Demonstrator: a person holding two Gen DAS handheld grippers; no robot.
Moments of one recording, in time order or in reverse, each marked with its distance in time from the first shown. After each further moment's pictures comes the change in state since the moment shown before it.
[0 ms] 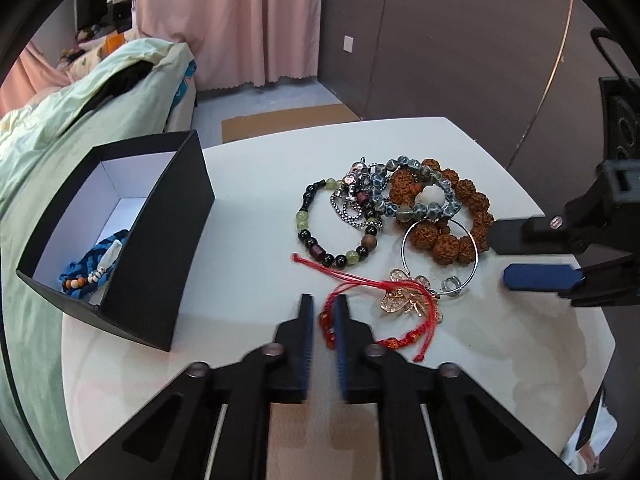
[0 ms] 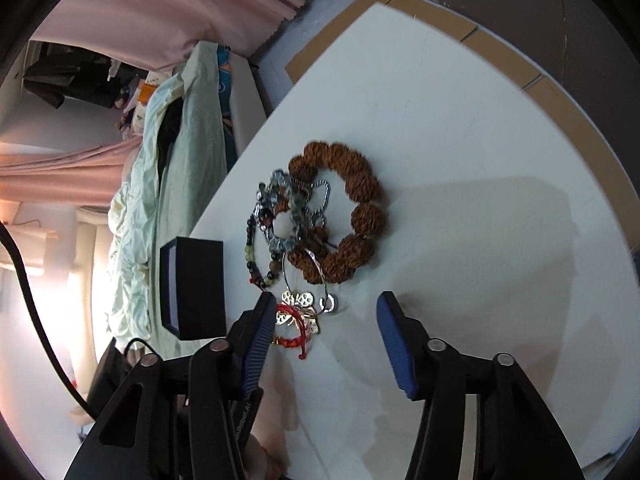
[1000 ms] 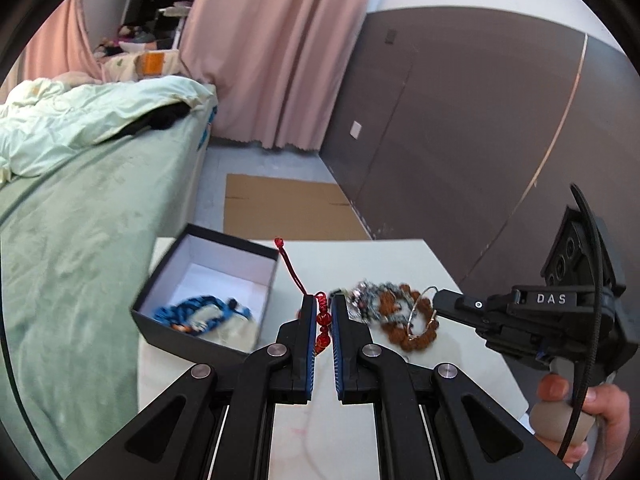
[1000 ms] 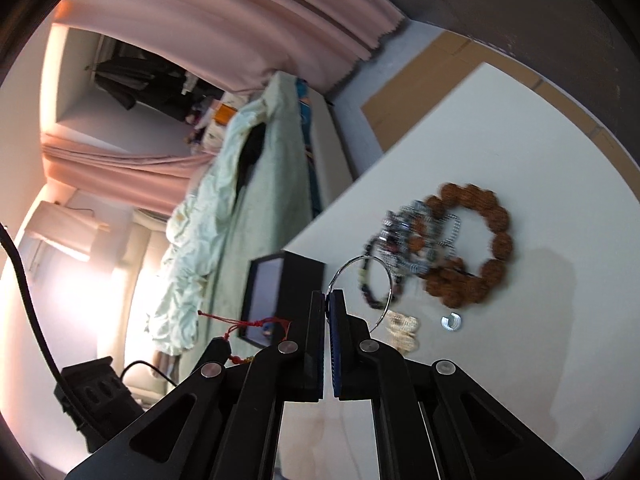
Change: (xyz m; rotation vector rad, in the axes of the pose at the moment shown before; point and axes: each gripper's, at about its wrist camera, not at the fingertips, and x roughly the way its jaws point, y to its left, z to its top) left arm -0.115 0.061 0.019 -0.192 -0.276 -0.116; right arm -0.027 0.067 -0.019 -0.139 -0.206 0.215
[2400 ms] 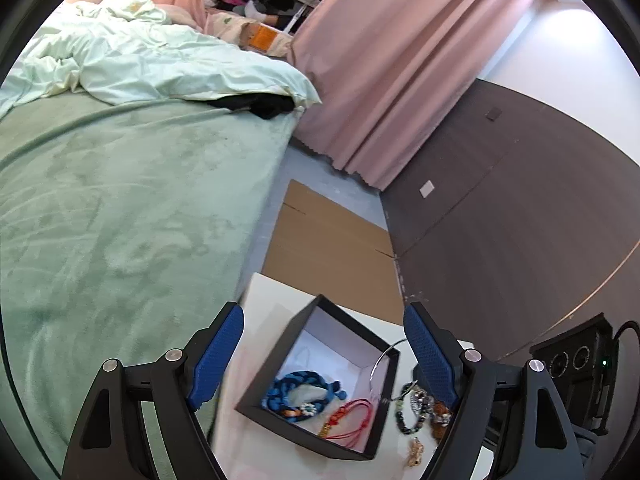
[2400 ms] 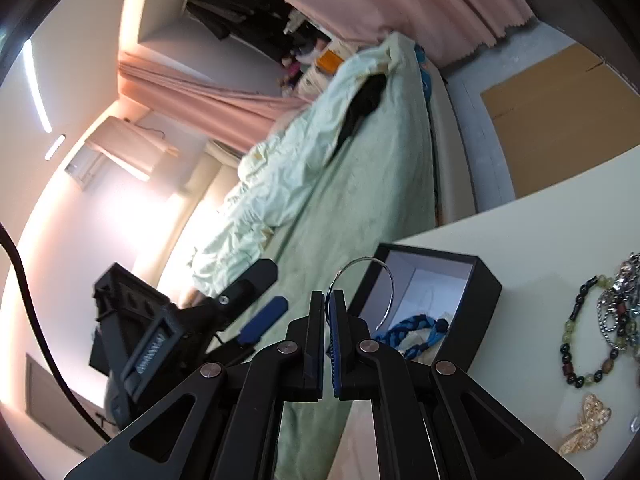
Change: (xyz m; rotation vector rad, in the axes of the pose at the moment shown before) left arm 0.006 0.129 0.043 -0.393 -0.073 0.081; right arm 0.130 0.090 -0.008 -0.272 0.188 0.222
